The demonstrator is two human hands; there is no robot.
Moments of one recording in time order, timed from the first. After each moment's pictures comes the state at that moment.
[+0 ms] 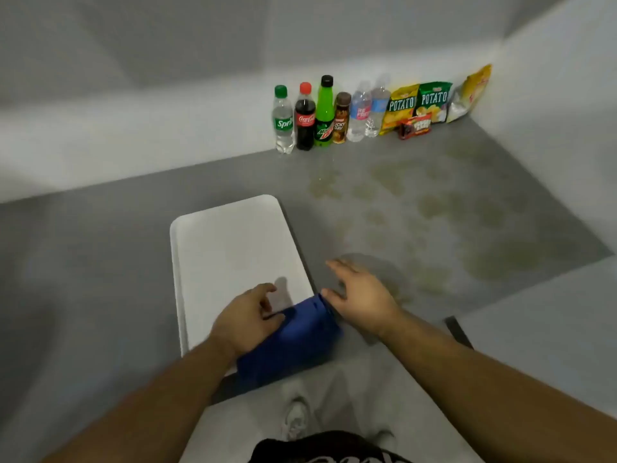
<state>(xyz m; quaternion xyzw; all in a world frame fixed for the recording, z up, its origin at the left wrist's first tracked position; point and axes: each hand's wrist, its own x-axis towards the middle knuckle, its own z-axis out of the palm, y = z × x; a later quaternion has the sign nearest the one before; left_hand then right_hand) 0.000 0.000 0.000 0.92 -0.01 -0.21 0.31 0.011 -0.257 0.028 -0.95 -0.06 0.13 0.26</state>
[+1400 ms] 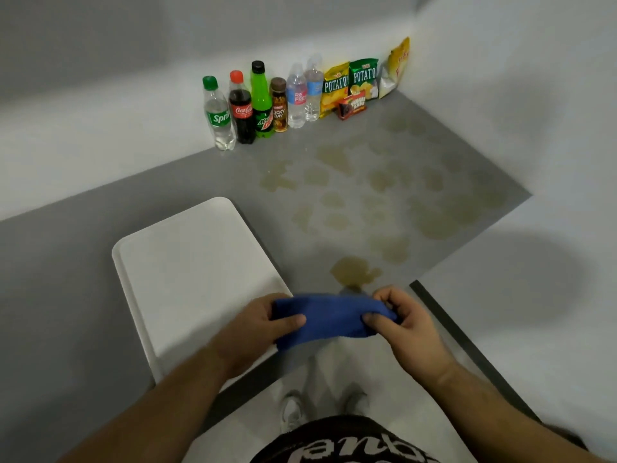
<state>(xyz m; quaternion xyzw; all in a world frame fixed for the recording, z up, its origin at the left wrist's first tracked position) -0.006 -0.045 0.033 0.68 -0.01 -0.40 0.61 -0.113 -0.292 0.045 -0.75 0.17 -0.02 0.64</state>
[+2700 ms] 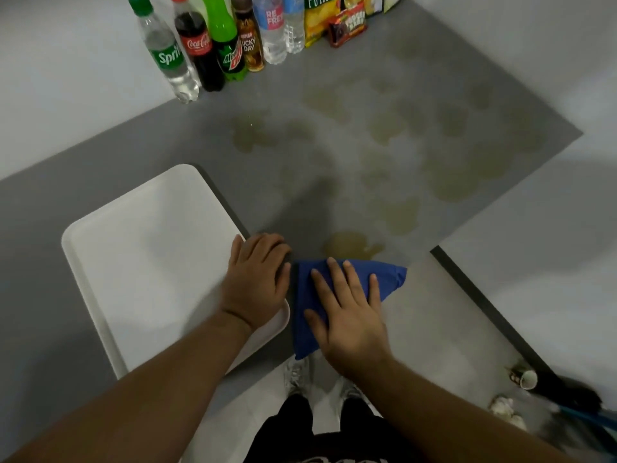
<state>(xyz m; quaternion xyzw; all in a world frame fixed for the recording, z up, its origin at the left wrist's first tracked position) 0.052 -0.087 -0.071 0.93 -0.31 0.02 0.18 -0.084 -0.256 -0.068 -0.98 0.07 0.05 0.15</state>
